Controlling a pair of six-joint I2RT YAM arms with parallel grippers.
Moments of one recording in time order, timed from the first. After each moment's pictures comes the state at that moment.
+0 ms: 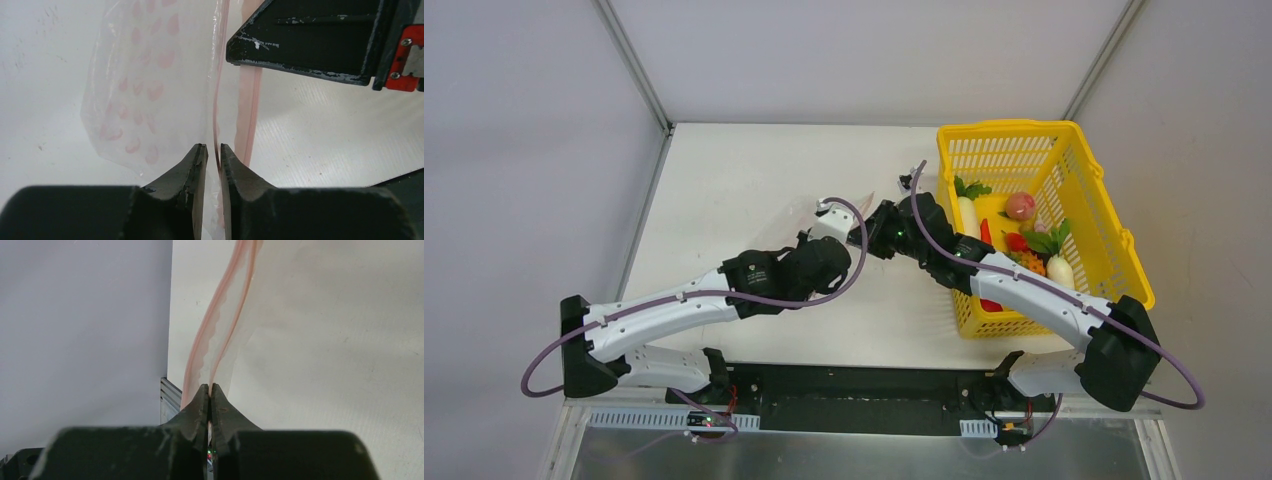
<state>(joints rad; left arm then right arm) -1.18 1.18 1.13 -0.76 -0.68 -0.42 0.85 1.31 0.95 -0.08 -0.04 1.10</state>
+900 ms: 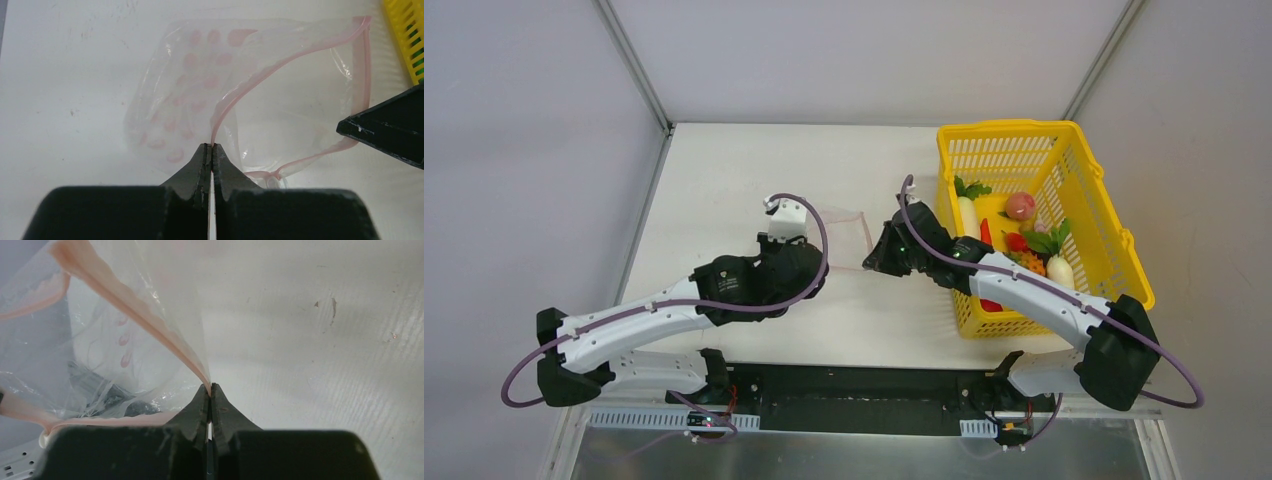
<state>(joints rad) -1.19 1.06 1.11 -0.89 -0.98 -0.67 0.85 1.31 0.95 -0.37 0.01 0.92</state>
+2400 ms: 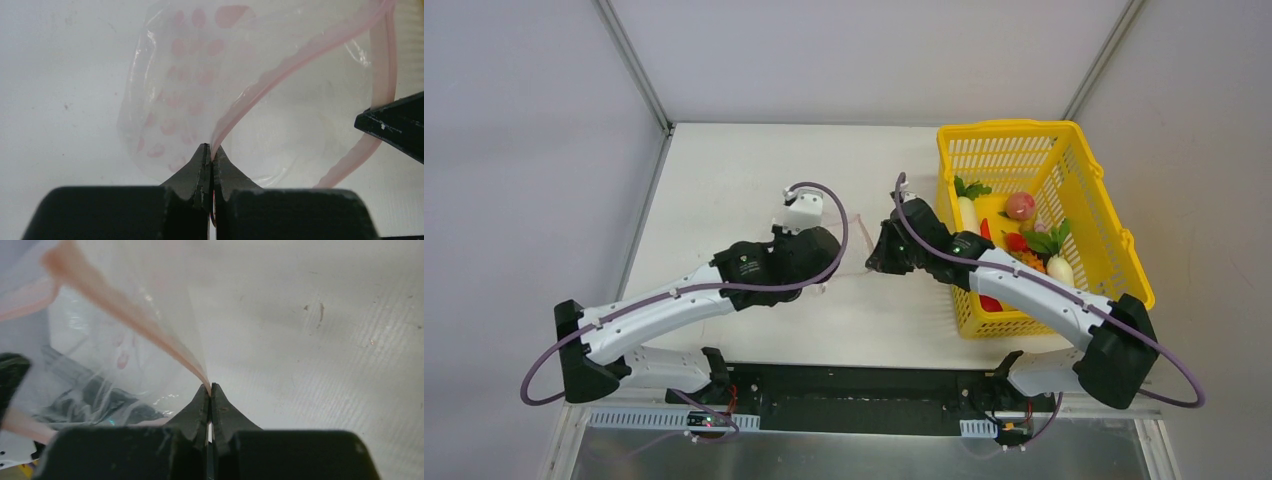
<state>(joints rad) -1.10 1.19 1.15 -0.86 -0.81 -0.61 0.85 1.30 1.01 -0.44 0.00 0.80</state>
